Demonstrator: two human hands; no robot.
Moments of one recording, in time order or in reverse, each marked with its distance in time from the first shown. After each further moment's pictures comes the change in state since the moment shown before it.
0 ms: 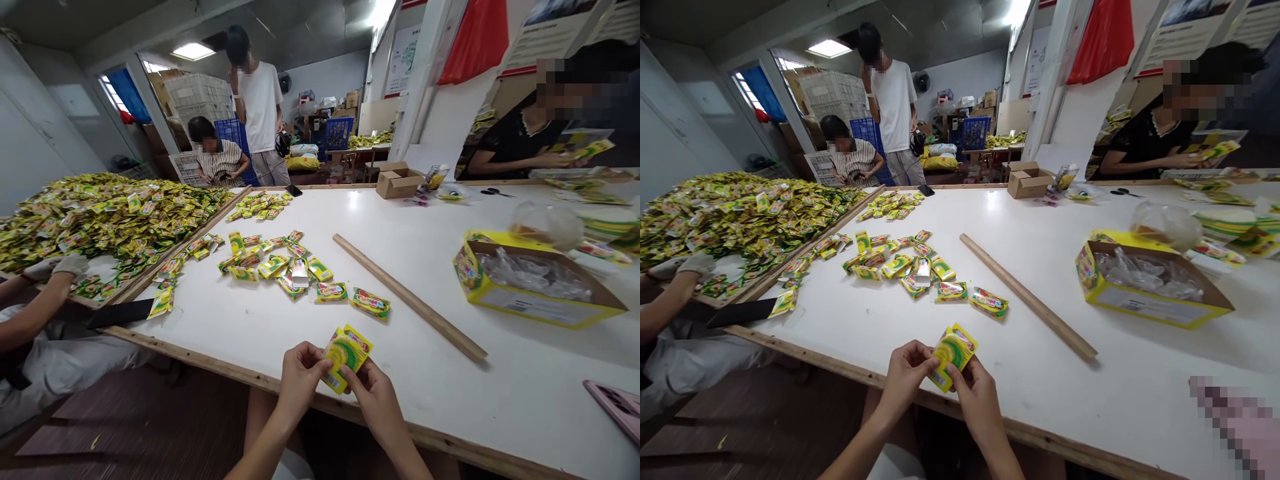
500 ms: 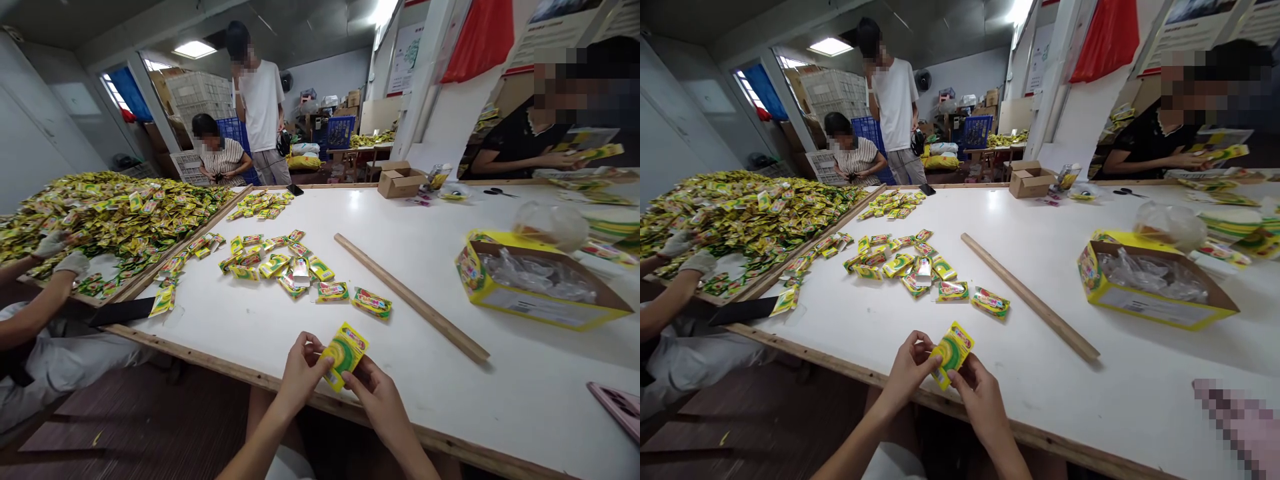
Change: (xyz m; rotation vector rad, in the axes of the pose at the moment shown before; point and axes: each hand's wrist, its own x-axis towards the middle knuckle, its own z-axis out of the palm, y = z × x) left_hand 0.011 -0.010 -0.008 0.093 -0.105 -0.001; right_hand 0.001 0.000 -0.006 0.035 -0.123 -0.003
